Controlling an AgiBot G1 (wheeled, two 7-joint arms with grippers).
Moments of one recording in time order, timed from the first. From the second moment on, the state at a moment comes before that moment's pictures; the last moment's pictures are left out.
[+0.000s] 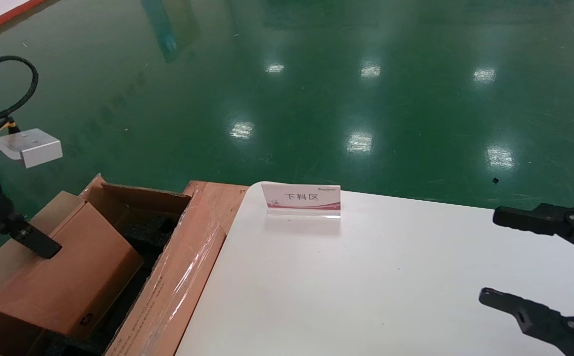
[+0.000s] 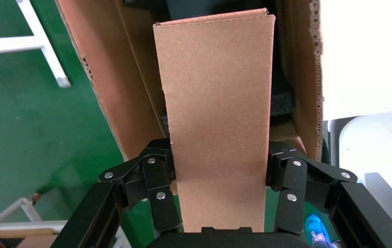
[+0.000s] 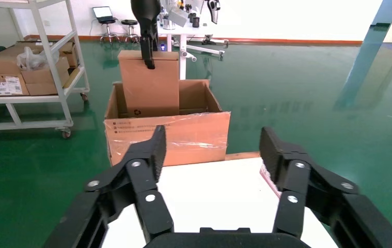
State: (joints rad) left arm -2.87 0.62 2.46 -1.22 1.29 1.55 -1.39; right arm 1.08 -0.61 -0.29 1.28 -0.72 -1.49 0.18
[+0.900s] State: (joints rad) left arm -2.78 0.53 2.46 -1.27 1.43 1.41 -1.50; right arm 1.08 -0.61 -0.30 1.28 -0.72 -1.49 0.18
